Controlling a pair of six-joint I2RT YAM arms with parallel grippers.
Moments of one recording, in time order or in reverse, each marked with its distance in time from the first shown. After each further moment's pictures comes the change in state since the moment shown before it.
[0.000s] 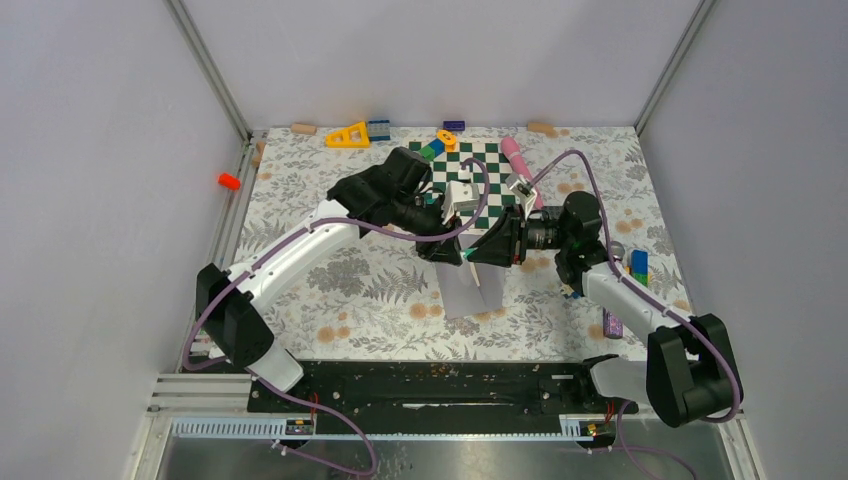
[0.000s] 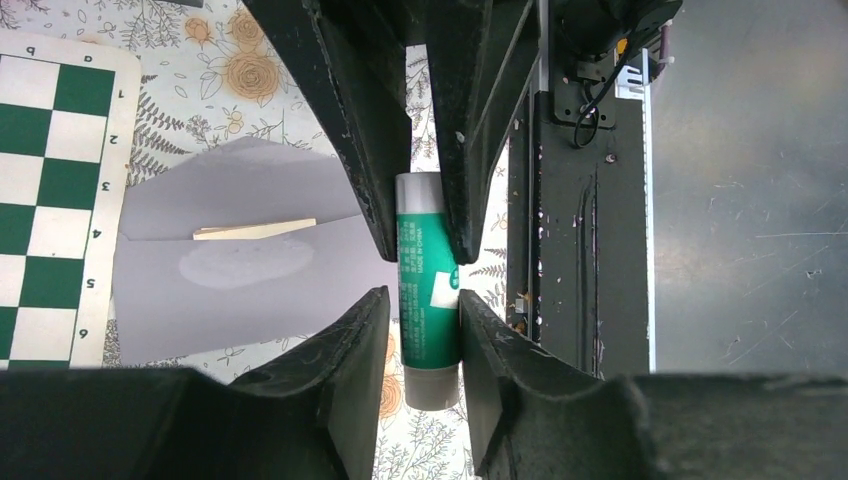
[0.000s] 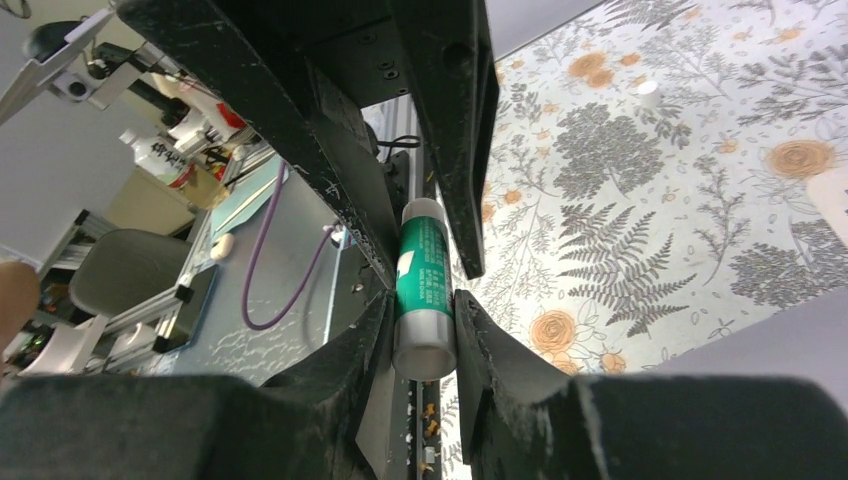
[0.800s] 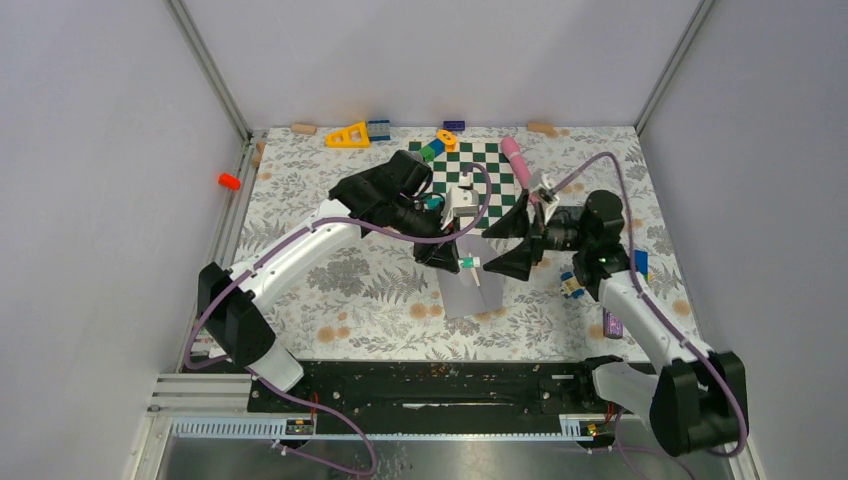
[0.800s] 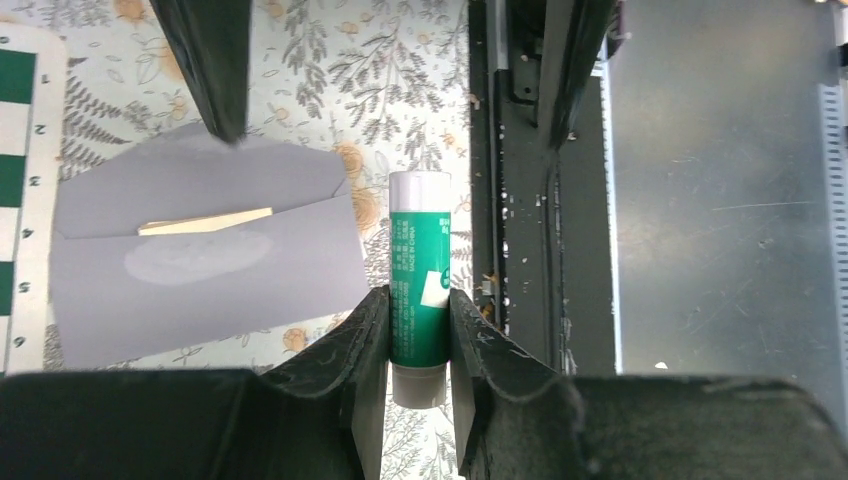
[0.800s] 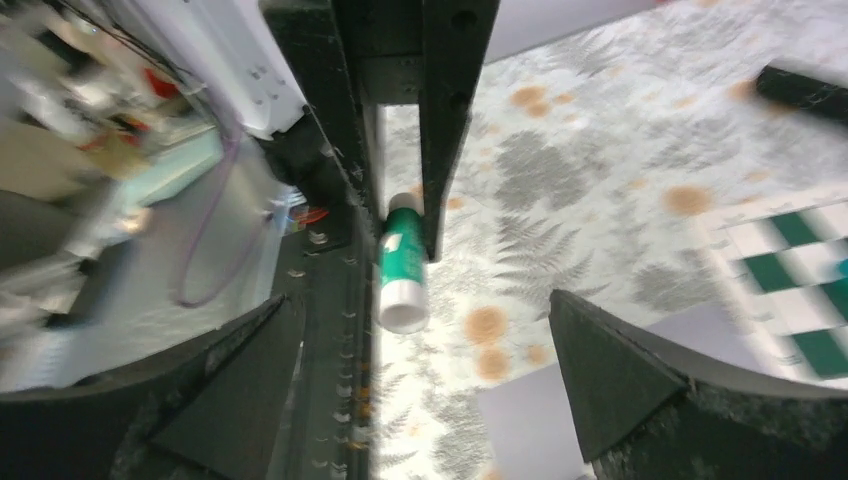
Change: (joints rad) left arm -0.003 0.012 0.007 -0.070 0.037 0.027; right arm -0.067 -0.106 0.012 -0.143 -0.032 -0.180
